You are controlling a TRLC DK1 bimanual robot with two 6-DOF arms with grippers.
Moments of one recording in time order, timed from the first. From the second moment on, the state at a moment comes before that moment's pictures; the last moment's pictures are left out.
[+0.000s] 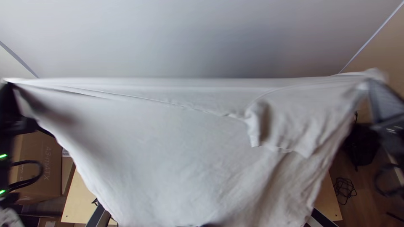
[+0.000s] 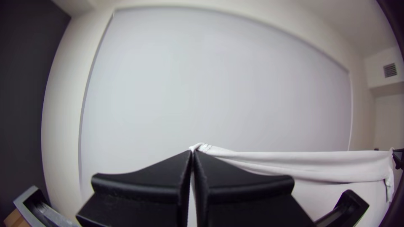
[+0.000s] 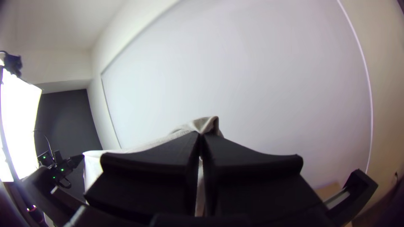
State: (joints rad) left arm 0.27 0.82 1.80 -0.73 0.09 -0.19; right arm 0.25 0.93 1.98 -0.81 -0.20 0.42
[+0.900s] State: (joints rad) left arm 0.03 1.44 0.98 -0.31 0.08 -0.16; right arm 0.25 1.45 0.94 -0.33 -0.23 0.42
